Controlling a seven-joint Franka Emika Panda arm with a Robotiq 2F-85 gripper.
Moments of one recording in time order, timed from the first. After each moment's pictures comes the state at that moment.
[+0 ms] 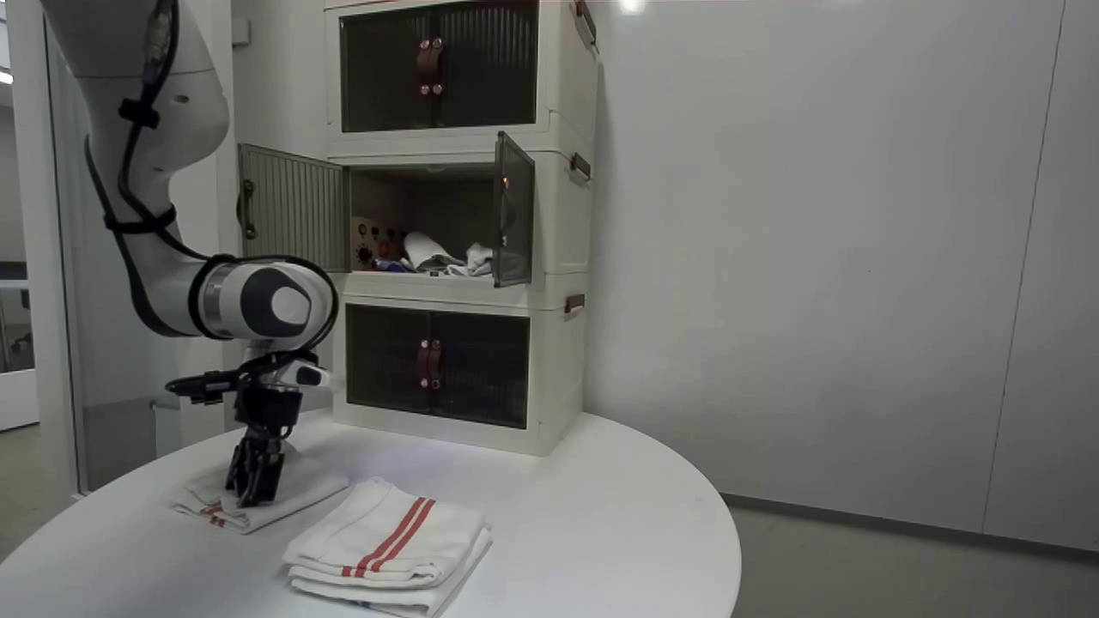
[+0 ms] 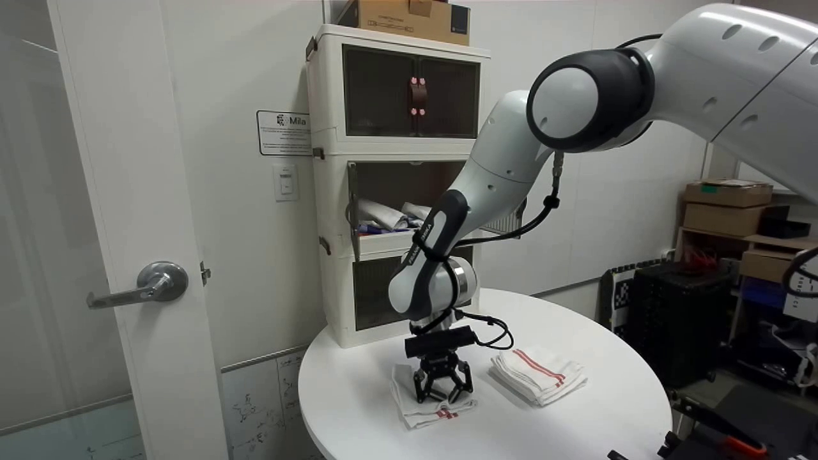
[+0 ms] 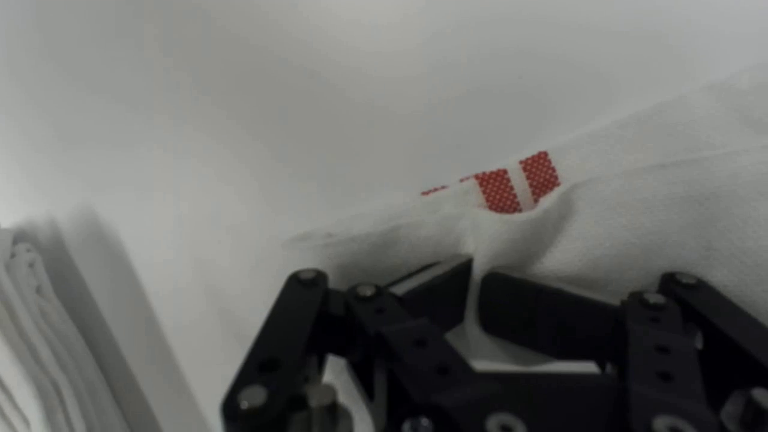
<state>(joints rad) 0.25 0.95 -0.08 -1.71 0.13 2.32 0.65</state>
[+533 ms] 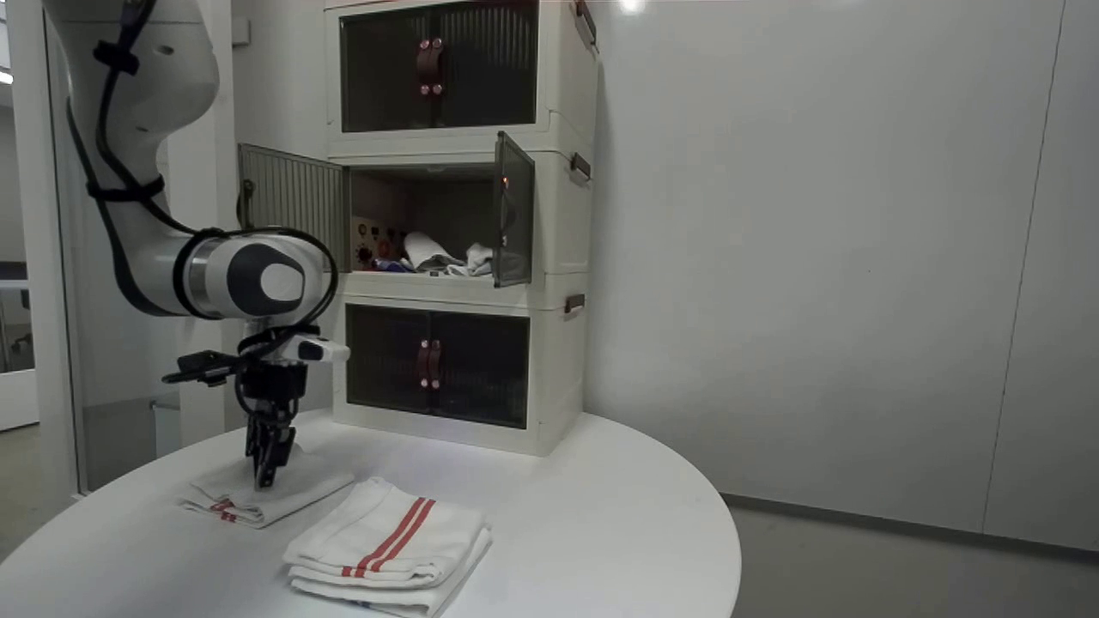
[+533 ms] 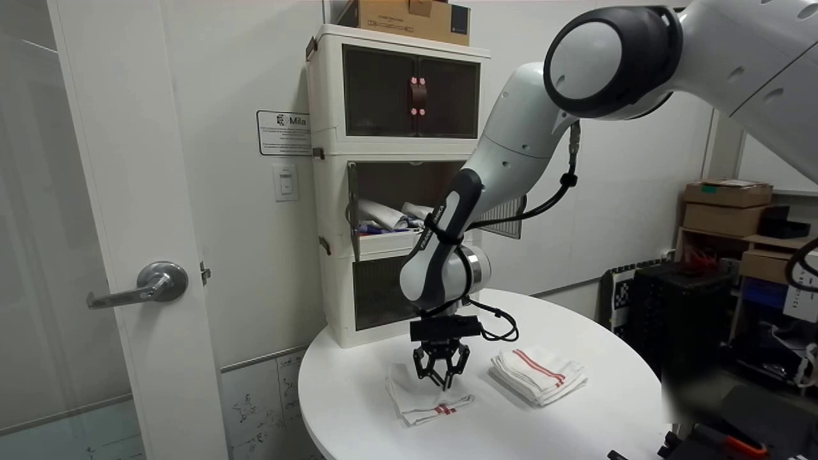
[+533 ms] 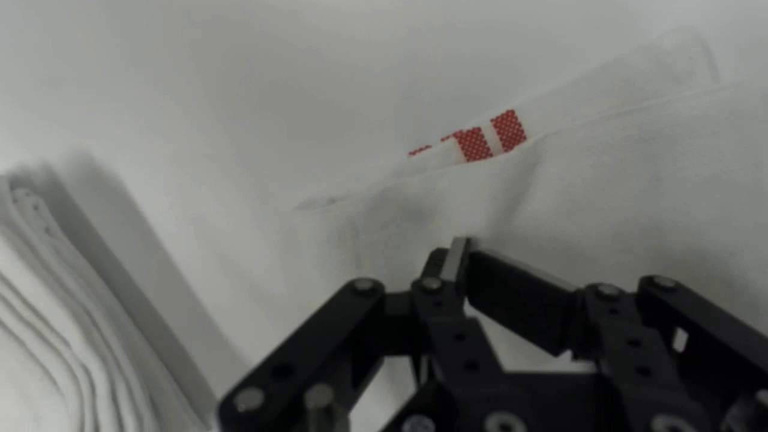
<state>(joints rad) 0.24 0.82 -0.08 -1.87 0.13 2.54 0.65</state>
